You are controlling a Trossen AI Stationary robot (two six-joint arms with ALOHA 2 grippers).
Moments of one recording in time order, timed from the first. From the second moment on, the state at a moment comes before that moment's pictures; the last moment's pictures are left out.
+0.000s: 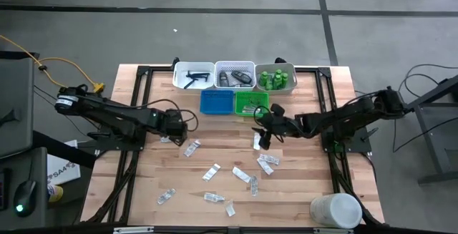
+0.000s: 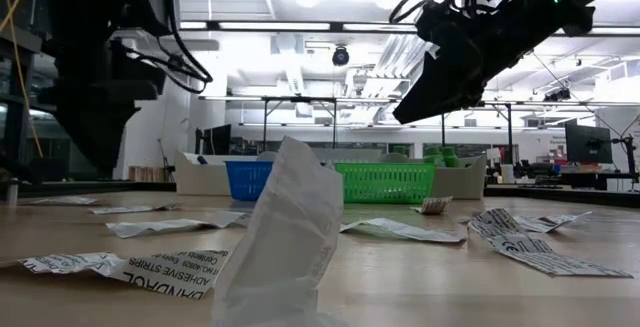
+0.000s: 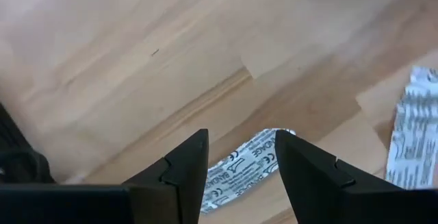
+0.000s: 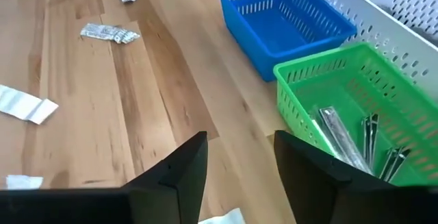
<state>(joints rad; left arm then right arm) -0.11 1.21 0.69 -0.93 -0.29 -1.10 0.10 1.36 0.61 0.13 0.39 0.31</state>
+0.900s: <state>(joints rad) -0.41 1.36 0.69 -1.04 -0.40 -1.74 0.19 1.37 0.61 0.16 0.37 0.40</state>
